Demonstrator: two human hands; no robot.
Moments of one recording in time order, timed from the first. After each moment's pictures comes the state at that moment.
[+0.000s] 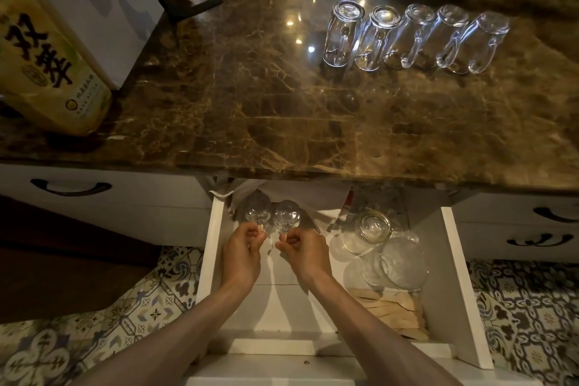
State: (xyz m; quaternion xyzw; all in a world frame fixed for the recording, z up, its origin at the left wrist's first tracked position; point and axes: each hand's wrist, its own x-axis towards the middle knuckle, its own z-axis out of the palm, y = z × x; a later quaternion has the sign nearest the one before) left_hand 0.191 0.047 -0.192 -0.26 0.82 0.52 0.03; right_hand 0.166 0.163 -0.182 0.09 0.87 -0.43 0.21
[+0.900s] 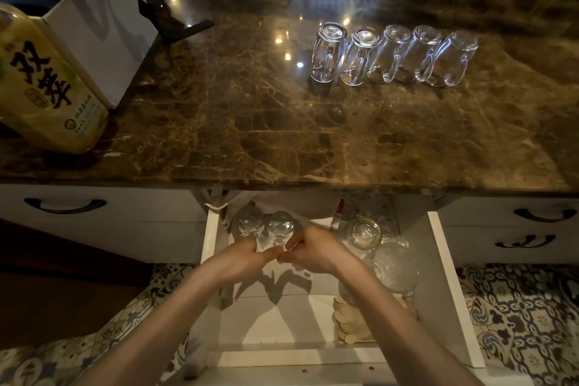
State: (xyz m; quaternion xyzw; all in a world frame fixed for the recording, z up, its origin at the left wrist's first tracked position) left_hand 0.164 0.030 -0.115 -0.09 0.84 0.37 0.39; right_hand 0.136 0.189 -0.114 -0.03 0.88 -0.26 0.39
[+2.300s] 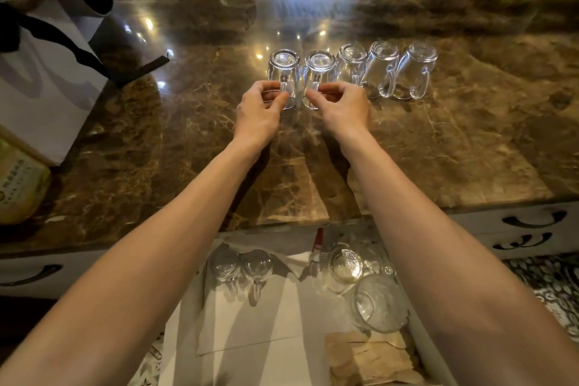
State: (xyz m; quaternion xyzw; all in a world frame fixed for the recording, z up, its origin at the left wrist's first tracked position) left_hand -0.060 0.108 -0.034 -0.05 0.80 0.59 -0.06; right_hand -0.051 0.239 -0.011 0.13 0.84 -0.52 -0.08
